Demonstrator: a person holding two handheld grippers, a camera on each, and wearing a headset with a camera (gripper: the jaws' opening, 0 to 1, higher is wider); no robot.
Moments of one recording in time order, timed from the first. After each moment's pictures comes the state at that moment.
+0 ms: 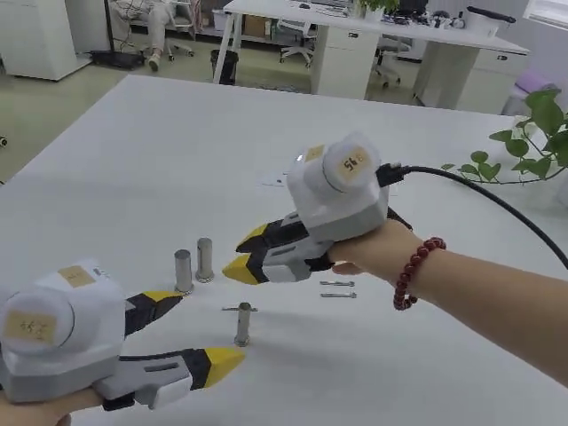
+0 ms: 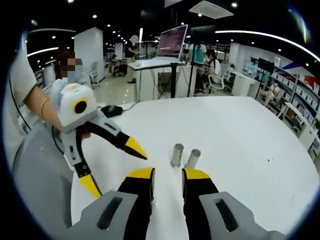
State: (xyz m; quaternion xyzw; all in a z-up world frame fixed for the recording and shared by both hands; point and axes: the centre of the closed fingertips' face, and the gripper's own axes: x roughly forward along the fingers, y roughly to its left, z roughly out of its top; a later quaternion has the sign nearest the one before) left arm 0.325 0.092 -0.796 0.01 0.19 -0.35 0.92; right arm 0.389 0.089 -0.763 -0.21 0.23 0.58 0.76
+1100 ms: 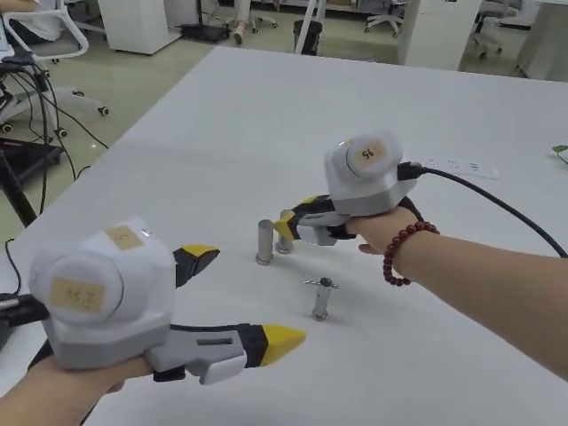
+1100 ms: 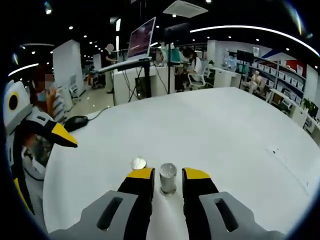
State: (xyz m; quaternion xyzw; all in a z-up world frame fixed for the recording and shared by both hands) left arm 0.313 0.124 -0.778 0.03 0.19 -0.30 0.93; right arm 0.457 0.138 -0.819 -0.16 0.24 0.52 0.81
